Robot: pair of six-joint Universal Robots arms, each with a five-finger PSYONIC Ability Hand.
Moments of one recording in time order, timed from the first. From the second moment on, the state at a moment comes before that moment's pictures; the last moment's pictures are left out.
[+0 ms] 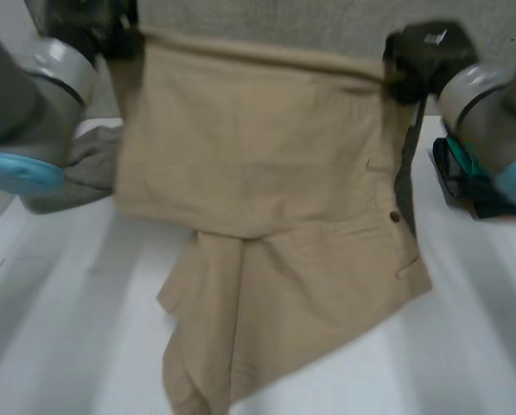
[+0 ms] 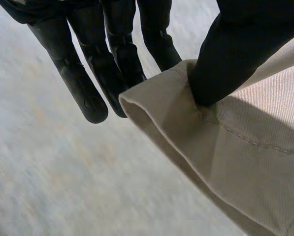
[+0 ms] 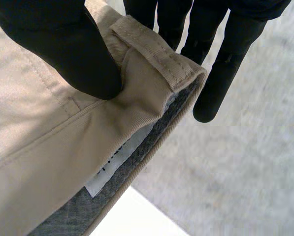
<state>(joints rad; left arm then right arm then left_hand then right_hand) 4.37 -2.06 -0.95 3.34 -1.51 3.37 1.89 -1.02 0.82 0.15 1.44 2.87 1.15 1.20 1.19 1.20 0.99 1.12 1.17 1.19 1.20 1.02</state>
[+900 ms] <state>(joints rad) 4.04 -1.83 -1.50 3.19 -1.68 3.44 1.68 -1.21 1.39 0.23 1.16 2.47 0.58 0.57 0.56 0.57 0.39 0.24 0.25 0.26 0.25 0.09</state>
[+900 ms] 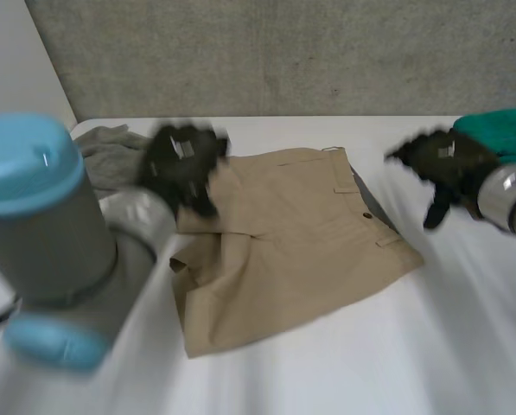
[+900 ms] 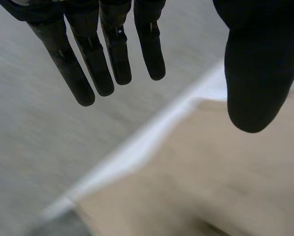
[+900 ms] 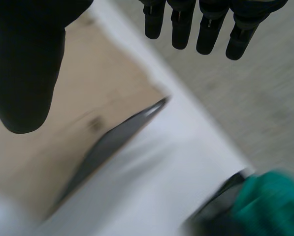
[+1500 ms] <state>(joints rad) 3.98 -1.98 -1.71 3.20 -1.78 3.36 1.59 -1.01 1.58 0.06 0.96 2.24 0.47 0.47 0.47 0.46 0.28 0.61 0.62 0.61 0.61 0.44</state>
